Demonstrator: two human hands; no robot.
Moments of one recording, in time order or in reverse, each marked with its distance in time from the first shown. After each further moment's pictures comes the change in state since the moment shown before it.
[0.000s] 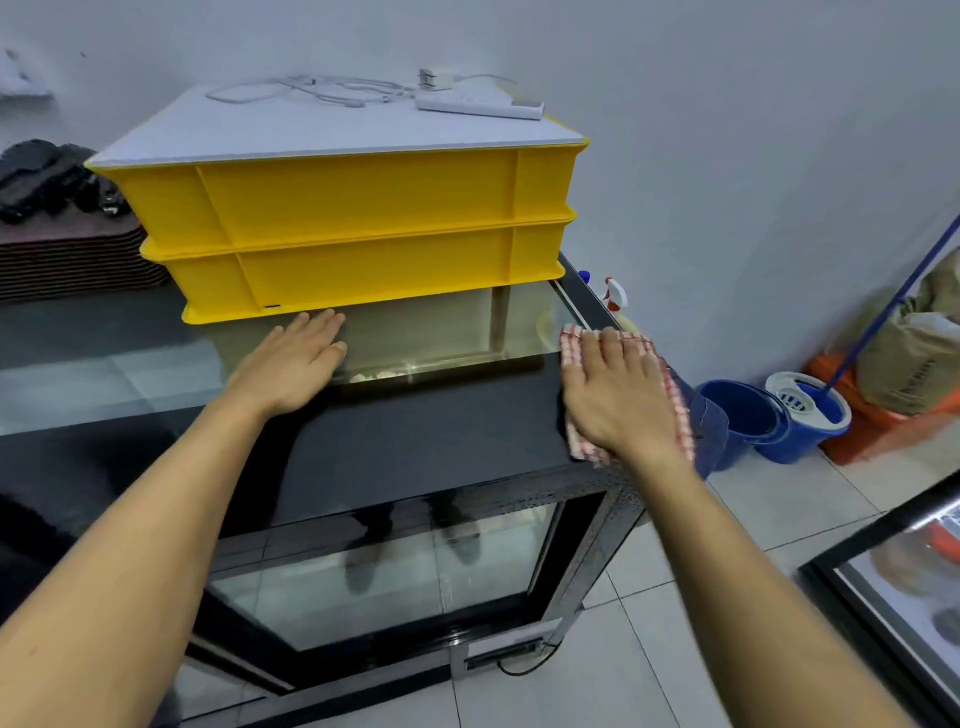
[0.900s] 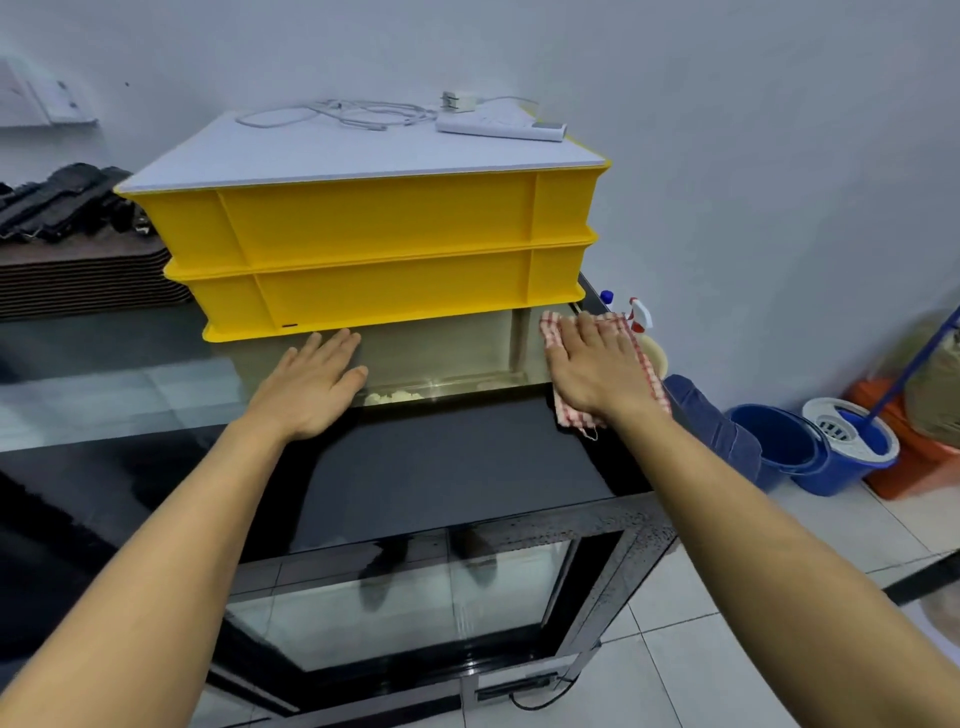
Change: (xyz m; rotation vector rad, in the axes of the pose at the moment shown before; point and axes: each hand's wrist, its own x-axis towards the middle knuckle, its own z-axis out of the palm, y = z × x) left_hand 0.001 0.009 0.007 0.043 0.004 -0.085; right_hand 0.088 -0.016 0.010 0.040 -0.110 -0.130
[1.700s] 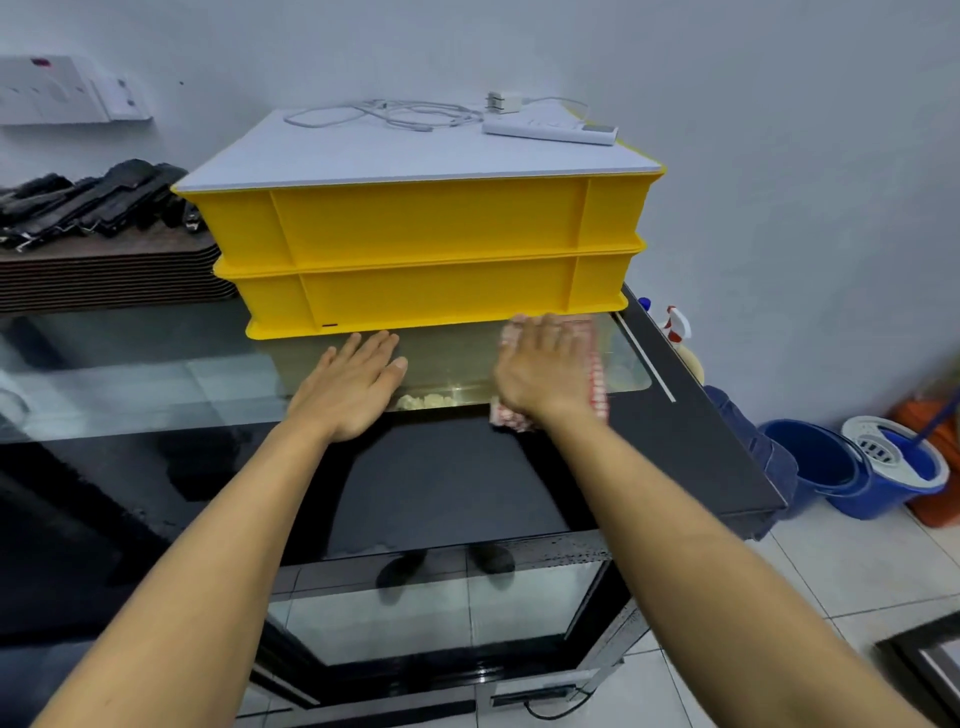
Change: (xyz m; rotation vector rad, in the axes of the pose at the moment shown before) left_hand -0.003 0.003 -0.002 -0.048 0.019 -0.019; right_hand 0.014 -0.109 0.031 -0.038 -0.002 0.009
